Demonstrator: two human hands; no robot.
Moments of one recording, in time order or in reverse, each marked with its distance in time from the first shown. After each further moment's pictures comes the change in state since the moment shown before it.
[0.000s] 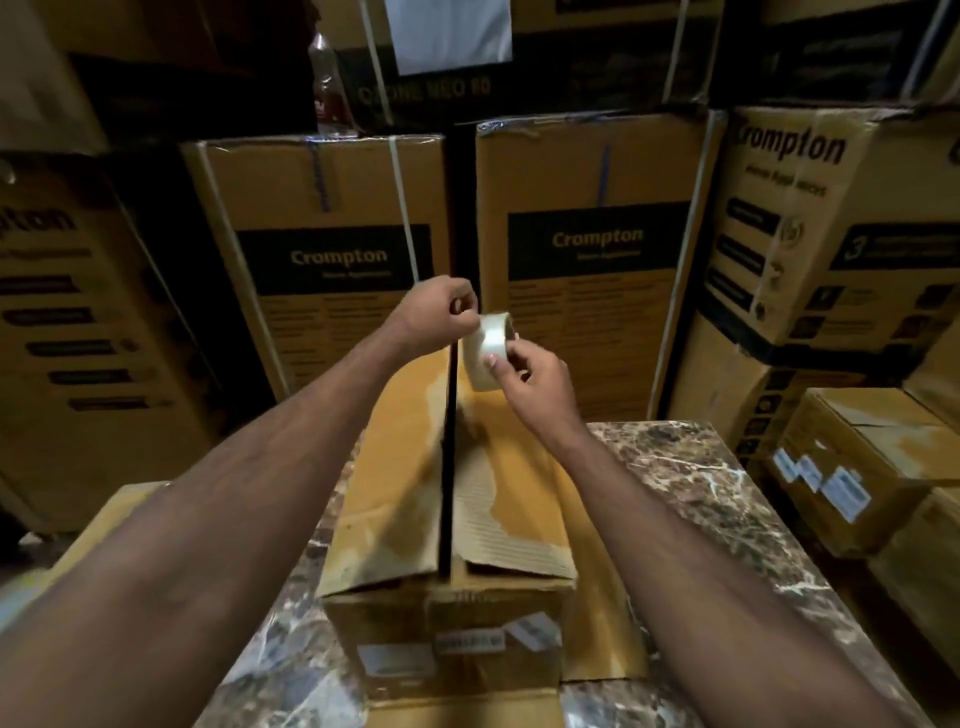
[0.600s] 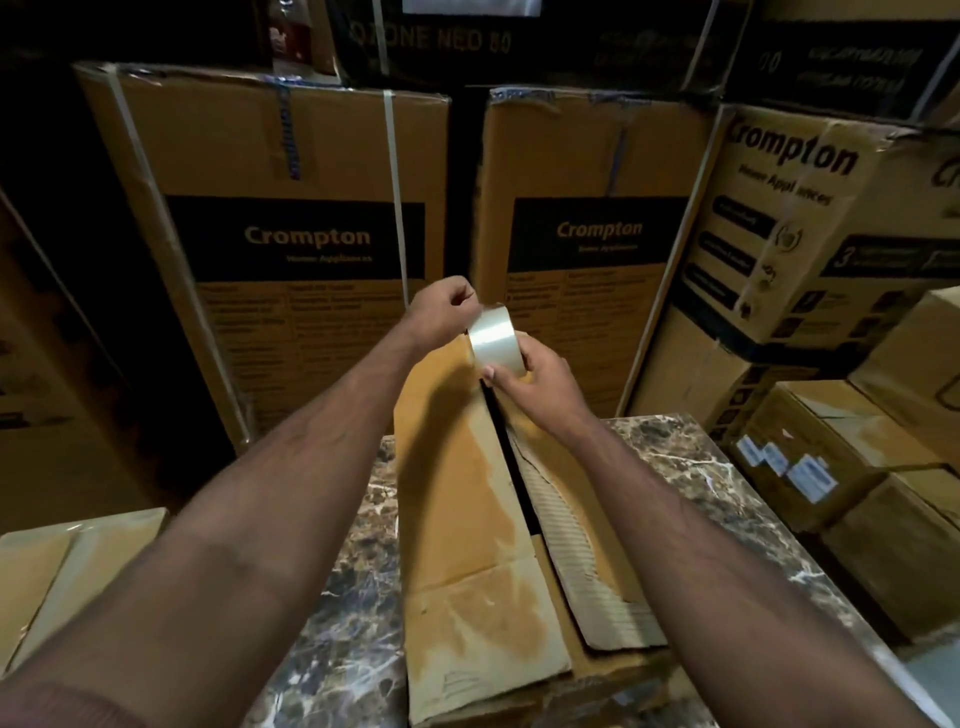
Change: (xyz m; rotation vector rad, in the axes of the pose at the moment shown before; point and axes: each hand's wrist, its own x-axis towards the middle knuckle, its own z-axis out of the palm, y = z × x) left_hand 0.091 -0.159 0.016 -0.511 -0.075 -0.053; right_hand 0.080 0.002 0.110 -0.203 -0.046 0.175
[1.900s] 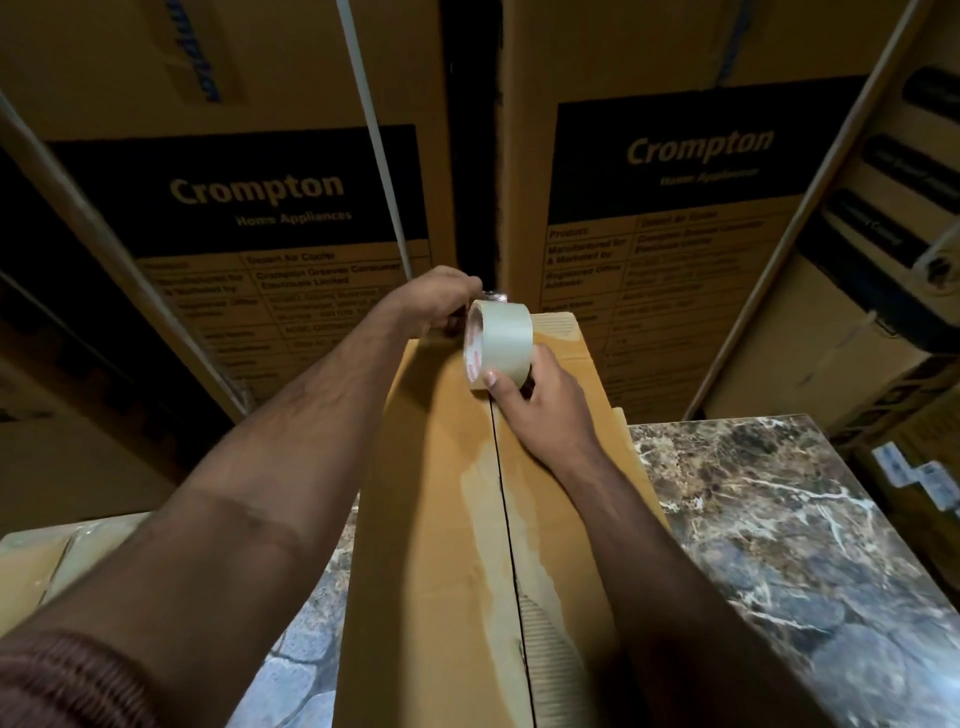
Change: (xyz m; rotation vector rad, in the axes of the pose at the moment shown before) left_hand 0.179 -0.105 0.054 -0.092 -0.208 -0.485; right_hand 0.116 0.123 0.049 0.006 -0.010 0.098
